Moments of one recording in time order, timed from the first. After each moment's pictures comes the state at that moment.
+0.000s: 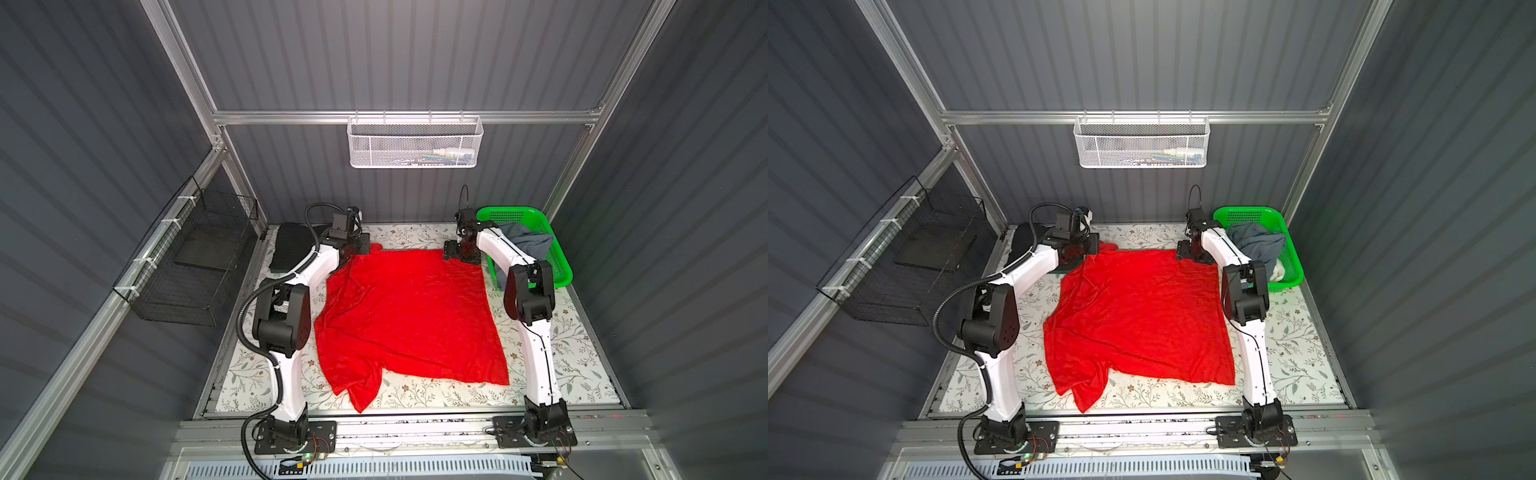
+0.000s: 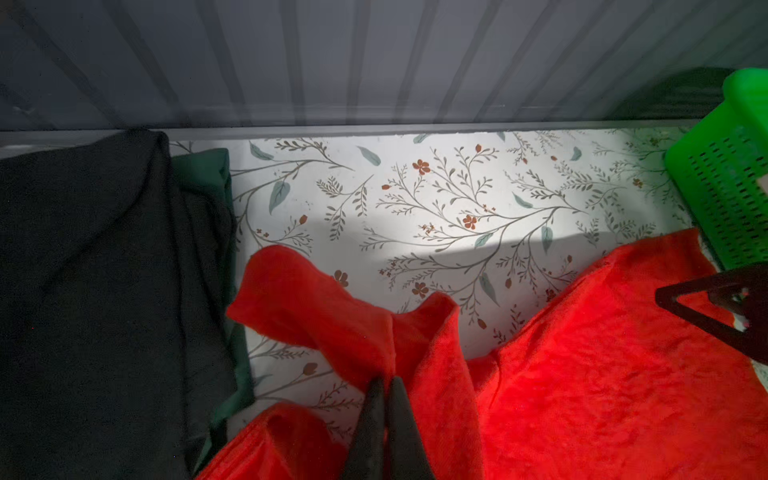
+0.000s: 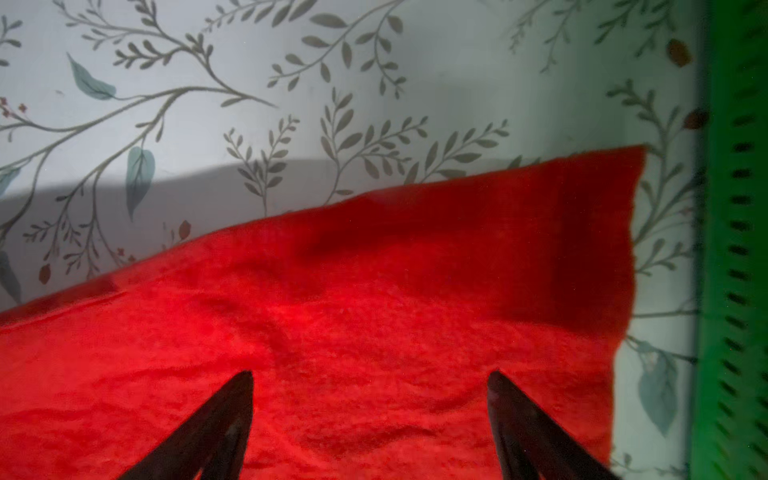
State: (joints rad) left arm -0.30 1.99 1.61 -0.31 0.09 -0.17; right arm 0.23 2.41 2.12 -0.90 0.02 0.35
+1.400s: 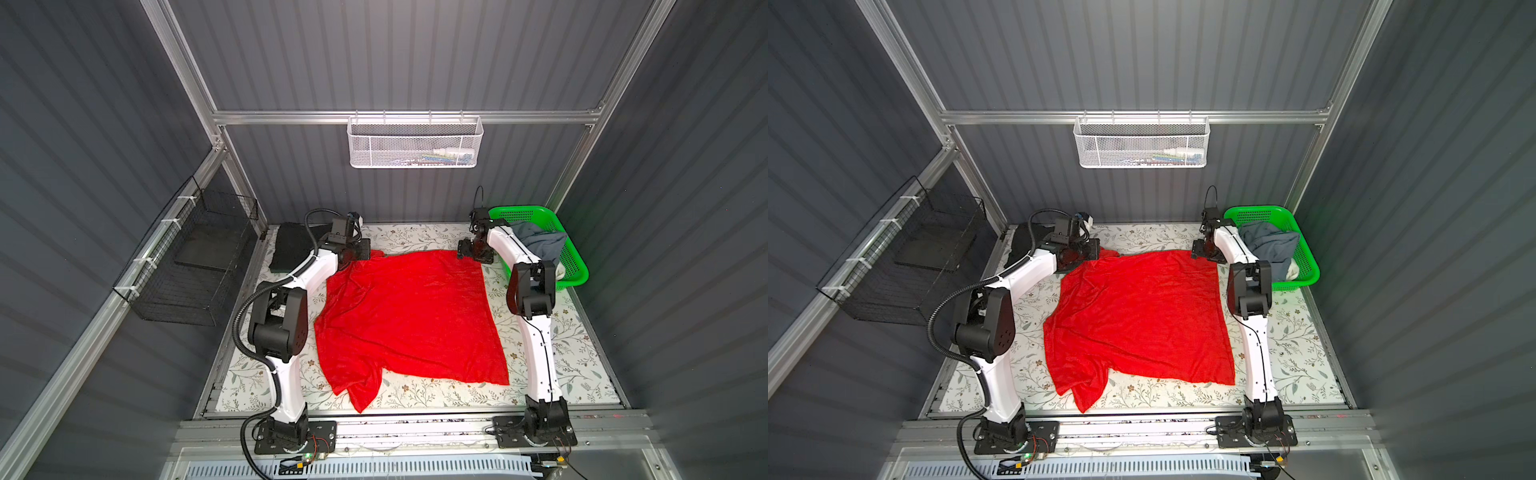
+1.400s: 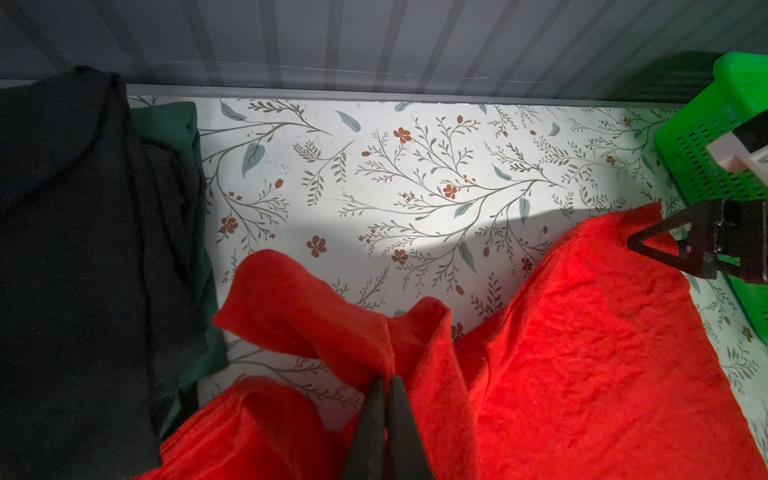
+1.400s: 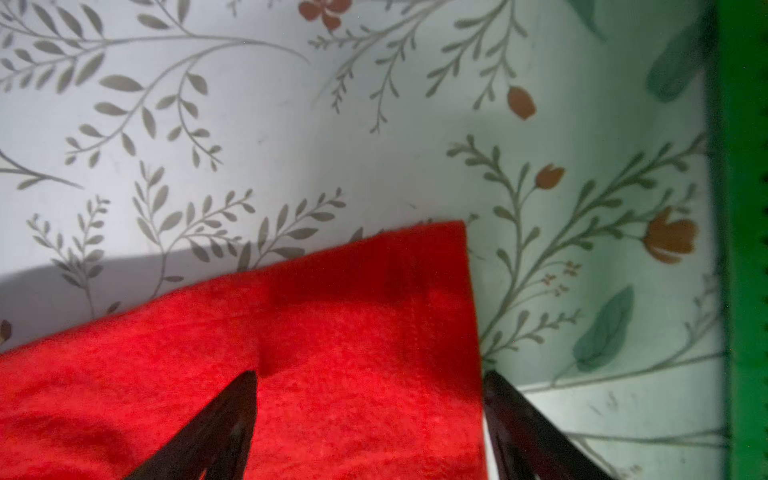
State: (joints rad) left arm -0.30 1.96 1.54 -0.30 0.15 -0.21; right arm 0.13 2.55 2.30 -0.98 0.02 0.31
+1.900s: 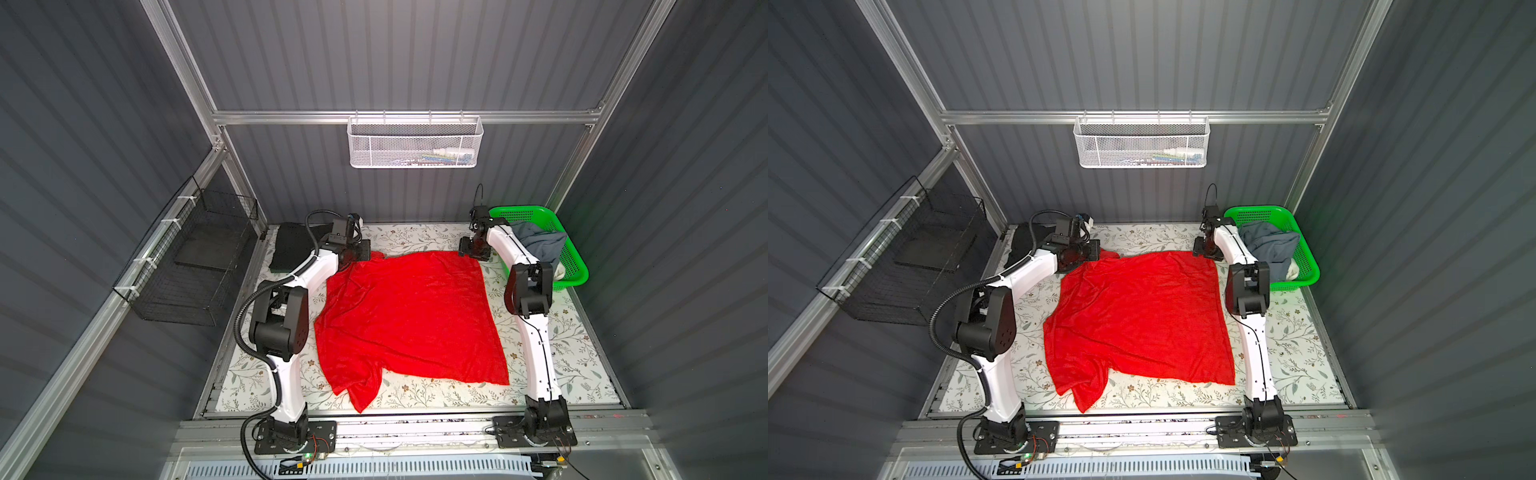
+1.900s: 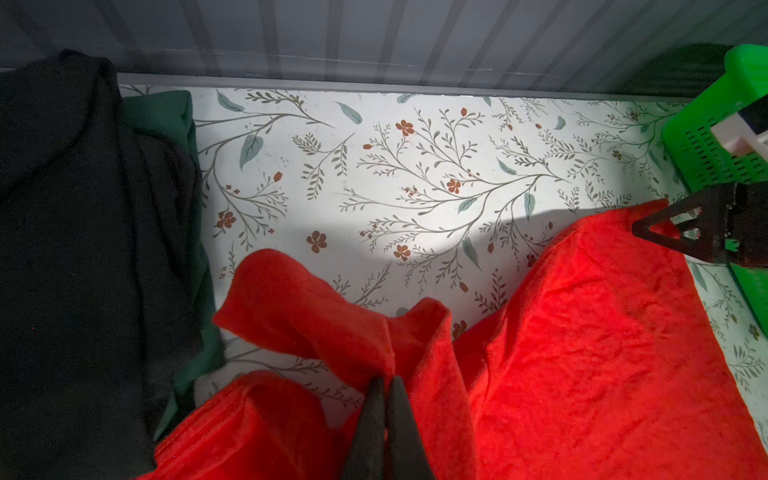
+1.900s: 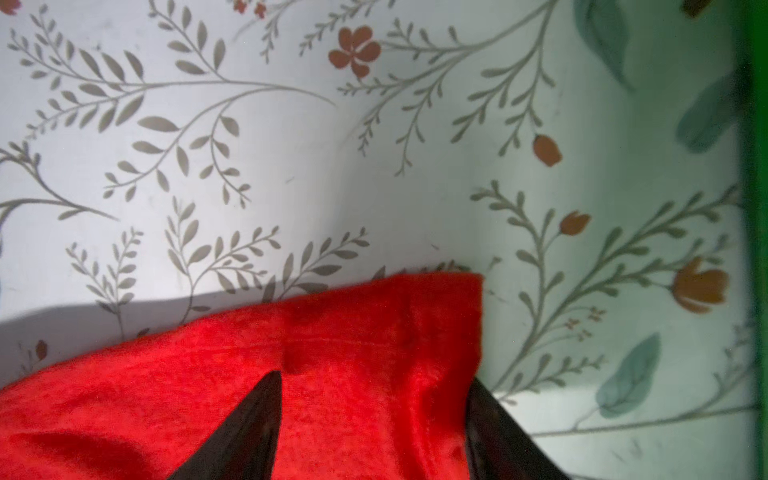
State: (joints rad) left arm -0.30 1.97 1.54 -0.31 0.15 -0.21; right arm 0.12 2.60 2.38 -0.99 -0.01 0.31
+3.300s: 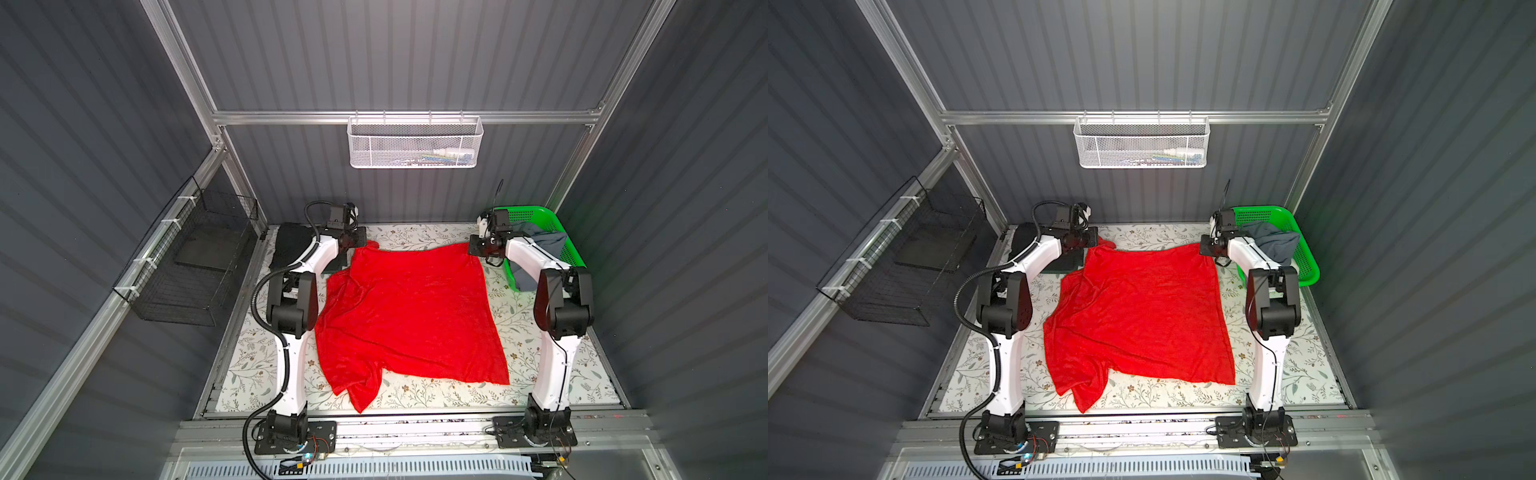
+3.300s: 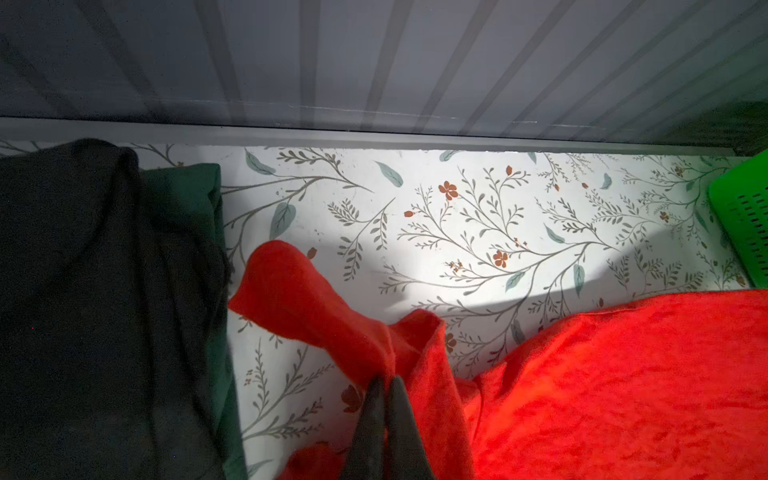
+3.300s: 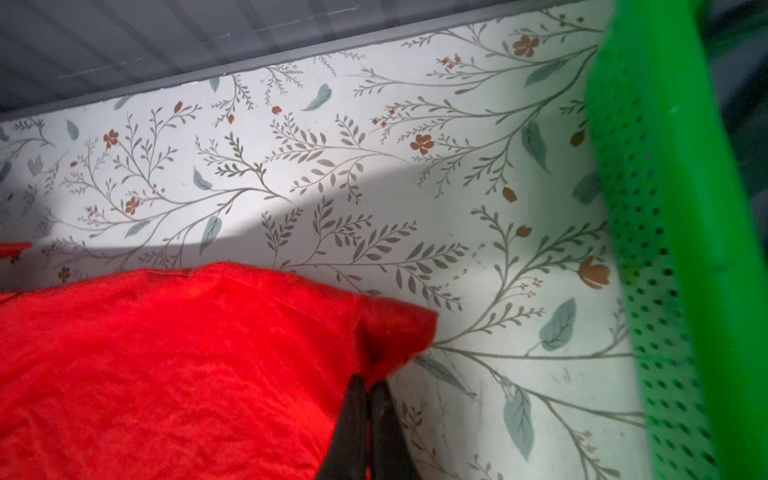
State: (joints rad) left arm -0.23 2.25 1.90 -0.40 0.19 -0.21; right arm 0.10 2.09 1.65 -0.42 -0.12 0.18
